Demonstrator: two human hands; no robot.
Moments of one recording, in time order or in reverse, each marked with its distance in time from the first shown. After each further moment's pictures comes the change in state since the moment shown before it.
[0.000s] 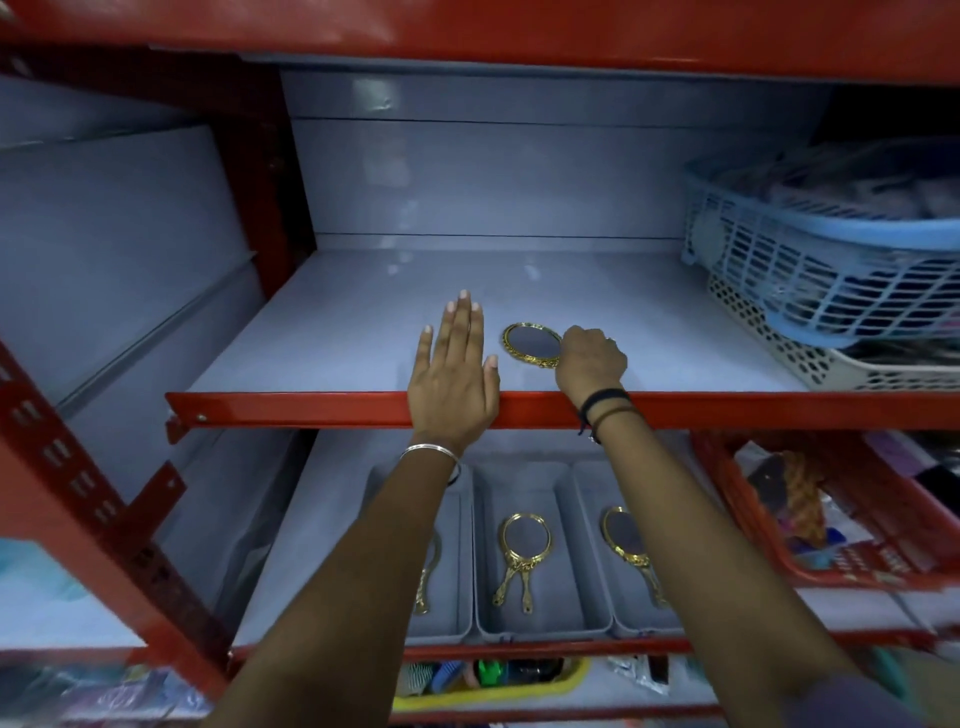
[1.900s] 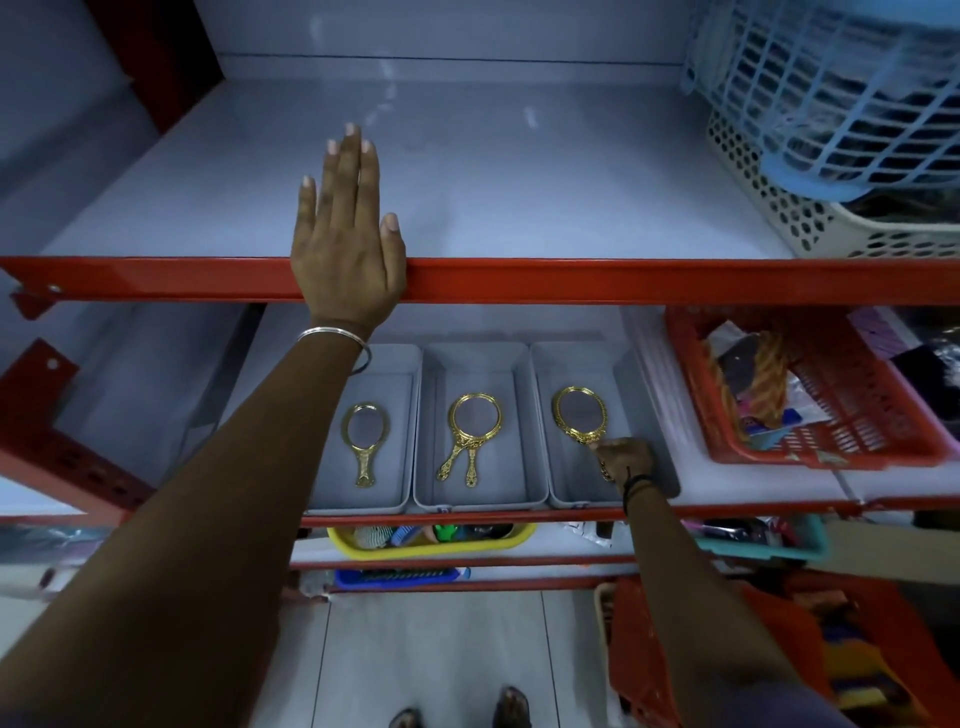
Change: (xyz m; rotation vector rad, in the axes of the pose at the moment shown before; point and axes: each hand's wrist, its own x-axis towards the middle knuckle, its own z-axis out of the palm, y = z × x) left_hand -0.005 0.003 0.015 0.030 0.210 -0.023; right_hand -0.047 0.264 0.210 0.608 -0.373 0.631
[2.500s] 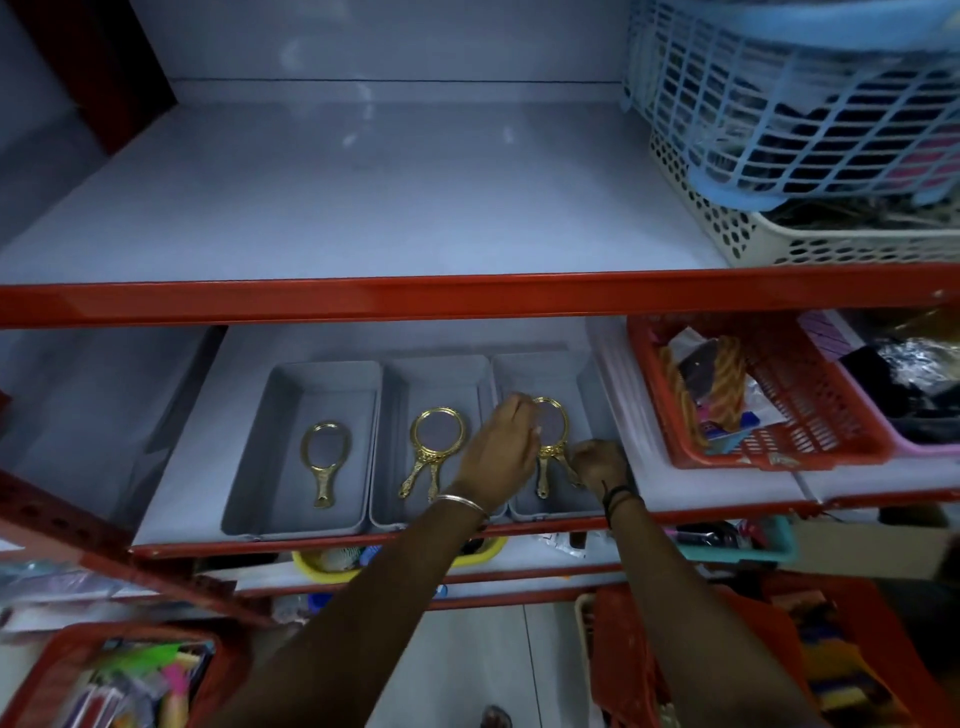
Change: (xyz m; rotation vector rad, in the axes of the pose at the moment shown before) left_hand -0.162 0.156 0.062 -0.613 -0.702 0.107; right_hand -0.003 -0.003 -0.025 -0.224 -0.034 -0.226
